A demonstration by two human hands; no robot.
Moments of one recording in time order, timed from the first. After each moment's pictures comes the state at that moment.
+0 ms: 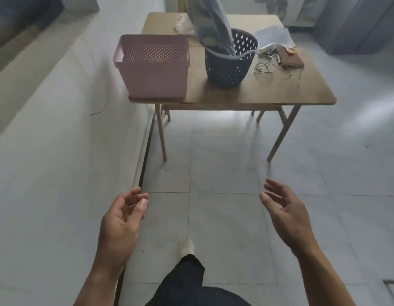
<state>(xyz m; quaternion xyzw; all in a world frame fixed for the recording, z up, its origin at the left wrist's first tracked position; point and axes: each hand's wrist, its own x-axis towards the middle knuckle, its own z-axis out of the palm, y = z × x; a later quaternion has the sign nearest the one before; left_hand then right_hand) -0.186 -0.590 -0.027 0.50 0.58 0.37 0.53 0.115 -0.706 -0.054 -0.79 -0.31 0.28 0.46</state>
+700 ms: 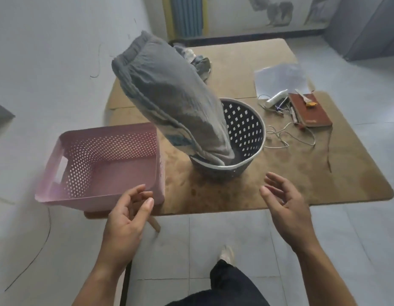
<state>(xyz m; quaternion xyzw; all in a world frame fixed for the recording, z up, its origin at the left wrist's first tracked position) 0.155 -0.104 0.006 0.56 0.57 0.32 0.51 0.441 -0.223 -0.037 -0.77 -0.30 0.28 0.50</state>
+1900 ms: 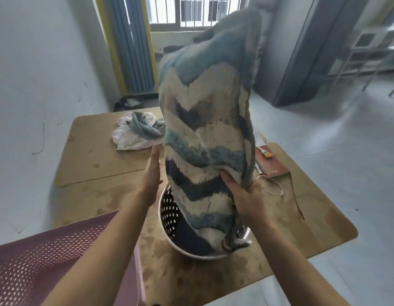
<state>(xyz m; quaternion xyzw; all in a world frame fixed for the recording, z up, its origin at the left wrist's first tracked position) 0.372 0.181 0.029 0.56 0.42 0.26 0.67 0.488 -0.012 0.039 -0.63 -0.24 0.23 0.70</state>
